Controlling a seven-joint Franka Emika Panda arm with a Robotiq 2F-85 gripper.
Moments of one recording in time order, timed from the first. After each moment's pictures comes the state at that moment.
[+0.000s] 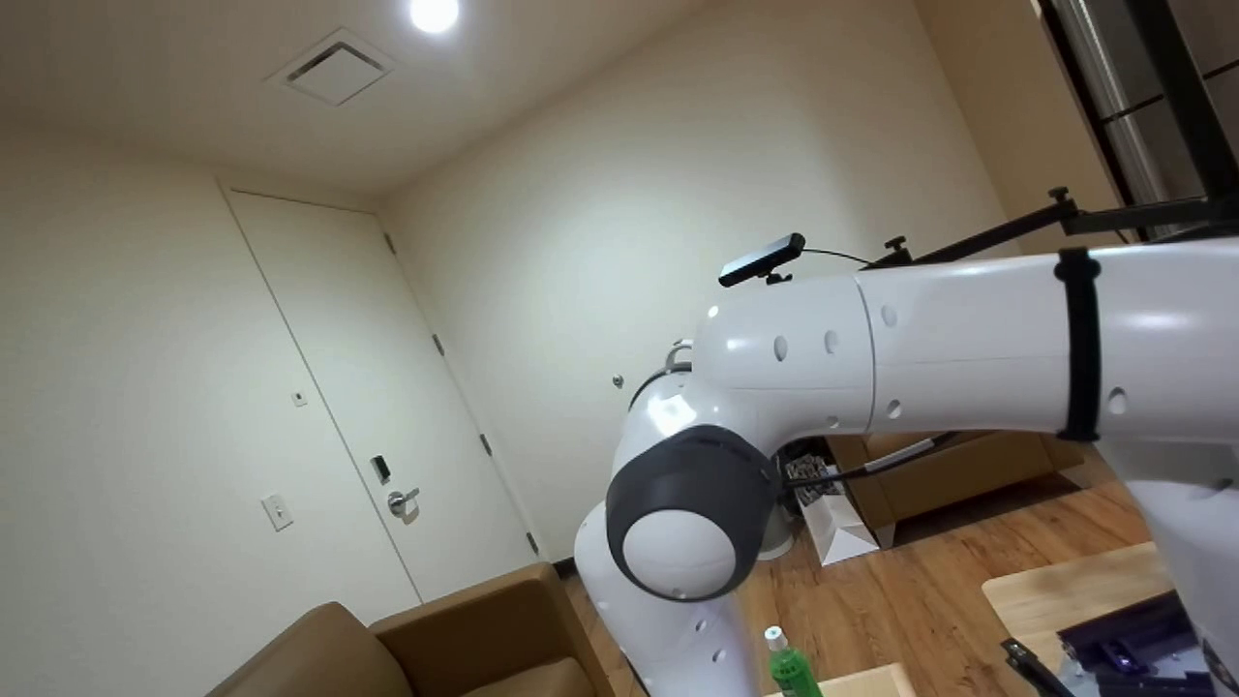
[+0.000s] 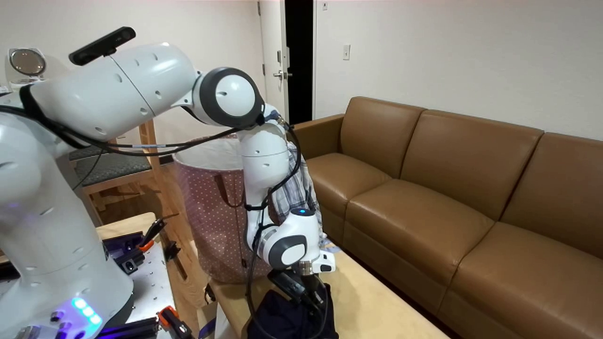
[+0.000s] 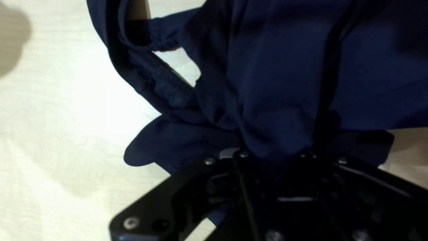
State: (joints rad) arm 0.09 1.22 -0.24 -1.97 -0.09 3.09 -0.04
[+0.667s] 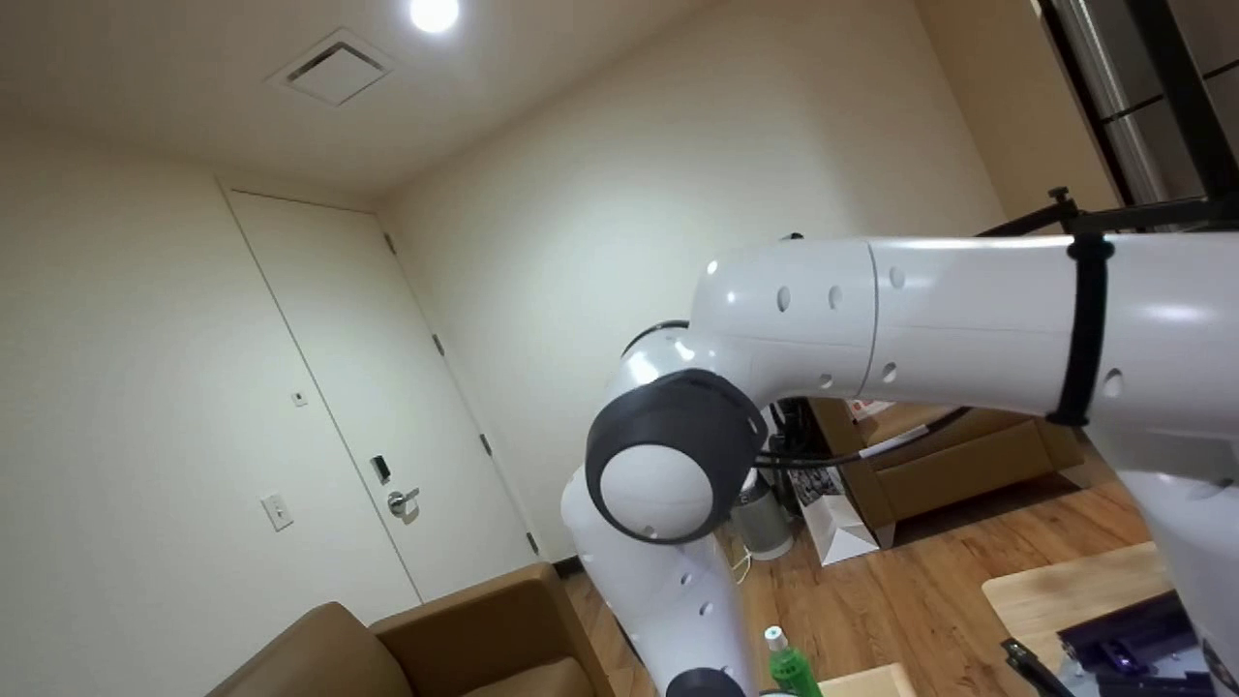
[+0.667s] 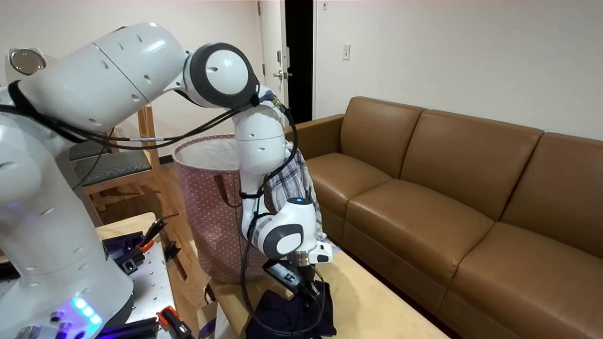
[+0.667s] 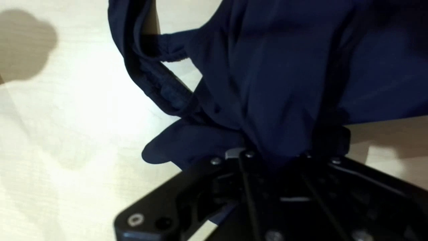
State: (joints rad) arm 0.10 1.09 -0.24 -2.10 -0.11 3.09 -0.07
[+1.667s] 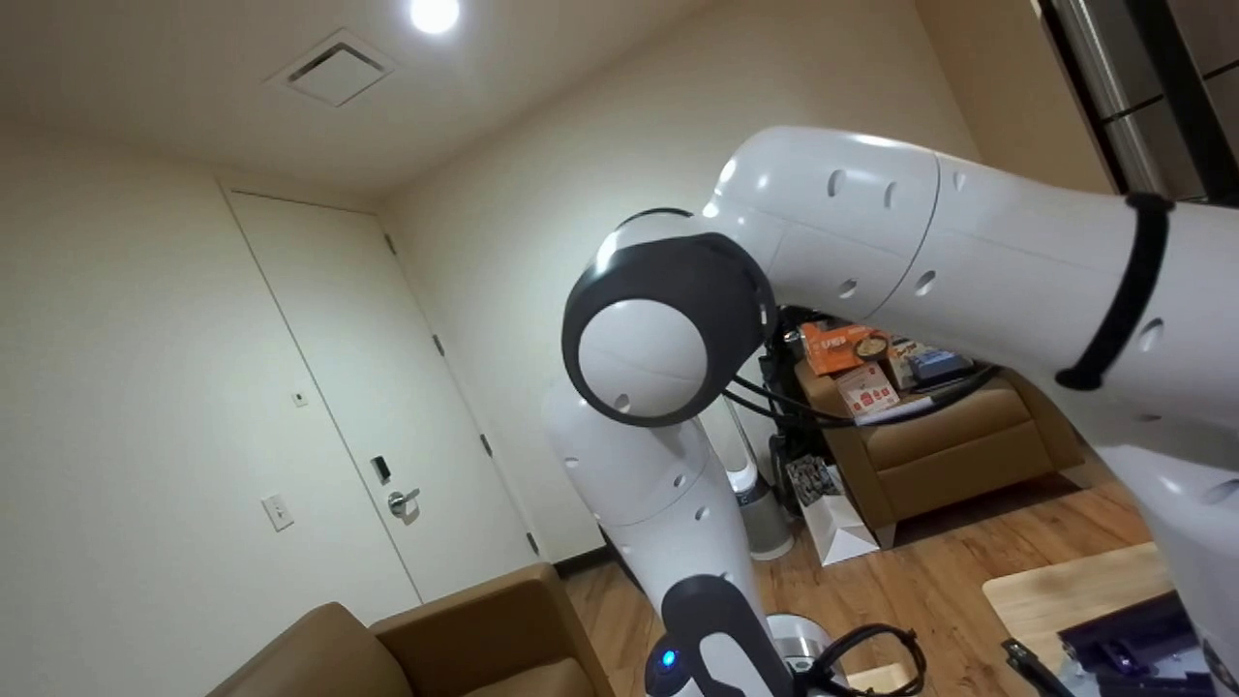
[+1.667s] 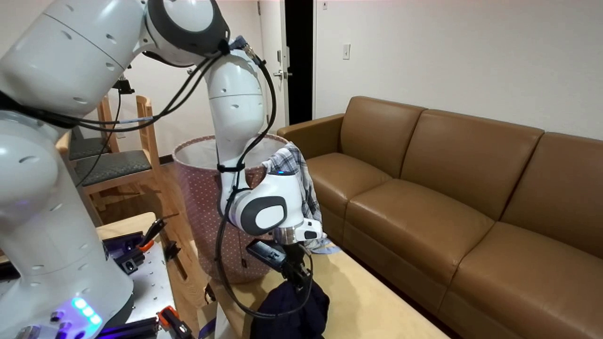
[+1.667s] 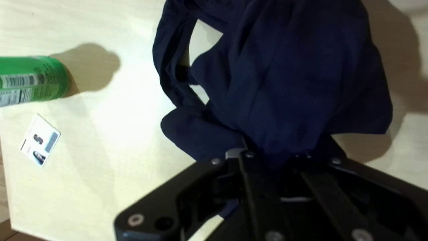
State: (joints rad) arm 0.25 0.83 -0.36 -2.41 -0.12 3.15 -0.06
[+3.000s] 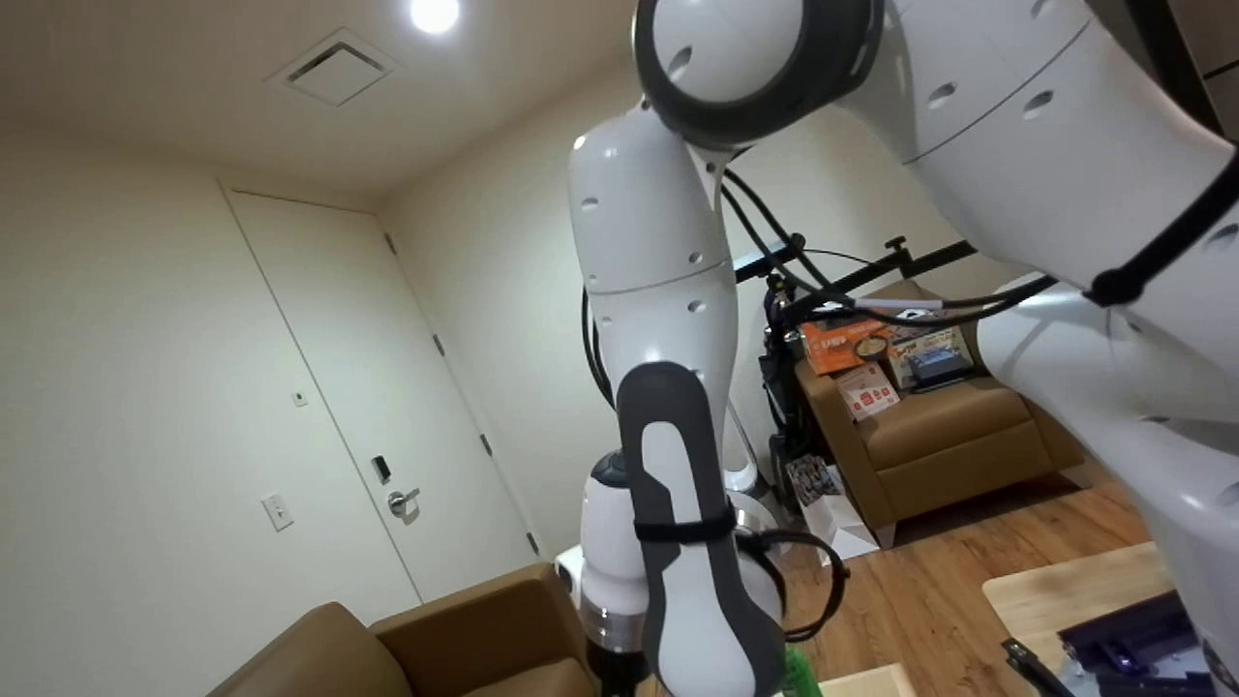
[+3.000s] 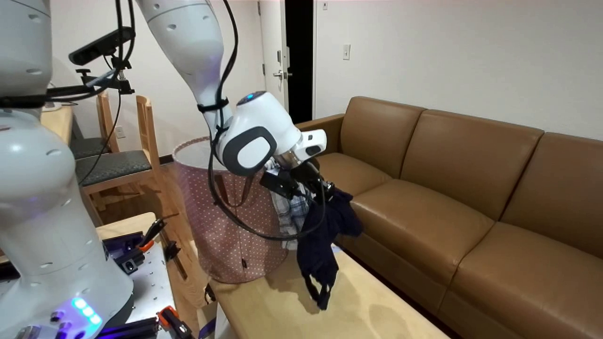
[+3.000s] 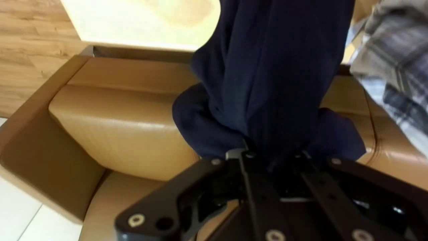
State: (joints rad) arm 0.45 0.33 -0.53 -2.60 0.03 3.44 -0.10
